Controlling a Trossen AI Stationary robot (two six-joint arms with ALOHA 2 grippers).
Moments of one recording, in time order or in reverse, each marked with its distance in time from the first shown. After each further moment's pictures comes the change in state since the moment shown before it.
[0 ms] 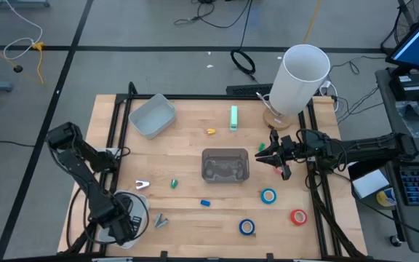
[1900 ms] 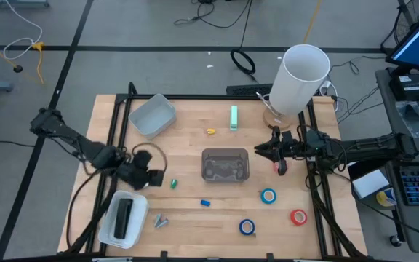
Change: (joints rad) left arm 0.537 -0.431 0.004 0.010 -0.597 0.653; right arm 0.001 0.000 0.000 0.018 0.162 0.063
